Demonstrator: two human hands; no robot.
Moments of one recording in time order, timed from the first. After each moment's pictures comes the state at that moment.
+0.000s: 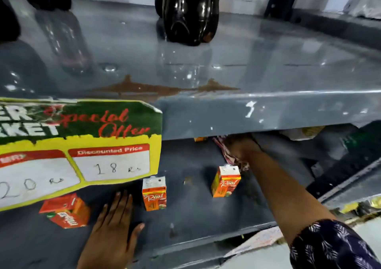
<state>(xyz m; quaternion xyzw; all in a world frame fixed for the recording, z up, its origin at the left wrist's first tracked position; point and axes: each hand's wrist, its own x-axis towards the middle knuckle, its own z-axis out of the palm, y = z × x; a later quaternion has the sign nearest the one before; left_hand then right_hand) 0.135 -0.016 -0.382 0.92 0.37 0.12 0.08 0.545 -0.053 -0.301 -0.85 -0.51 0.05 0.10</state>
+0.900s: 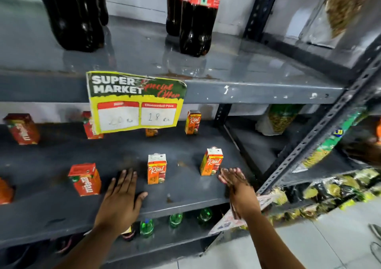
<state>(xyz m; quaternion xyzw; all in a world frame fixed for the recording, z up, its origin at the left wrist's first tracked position) 0.129 -0.029 -0.362 0.92 0.38 0.12 0.07 0.436 -0.231 -0.338 -0.86 -0.46 0.05 0.22</state>
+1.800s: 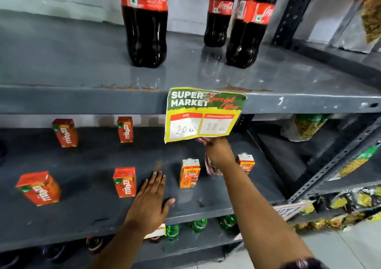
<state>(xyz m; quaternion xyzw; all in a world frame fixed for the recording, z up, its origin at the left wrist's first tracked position) 0.109 -0.011 -0.359 0.93 0.31 0.13 0.11 0.336 -0.054 -0.227 -0.82 -0.45 0.11 0.33</state>
